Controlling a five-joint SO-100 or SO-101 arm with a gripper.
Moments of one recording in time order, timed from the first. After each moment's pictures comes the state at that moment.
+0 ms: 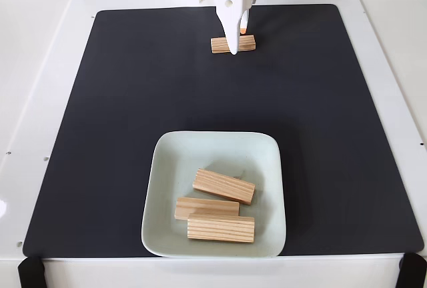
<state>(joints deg) -21.1 117.6 138.3 55.7 -149.3</state>
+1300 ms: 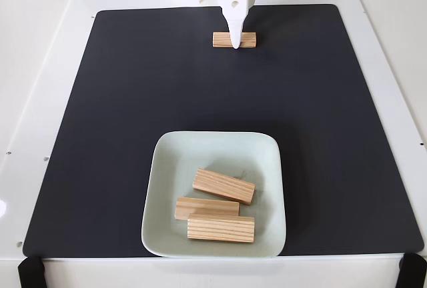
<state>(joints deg) -21.2 117.3 144.8 55.7 -155.1</state>
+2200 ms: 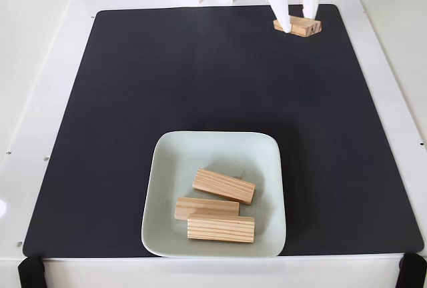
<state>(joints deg) -35.5 116.4 110.4 59.9 -75.7</state>
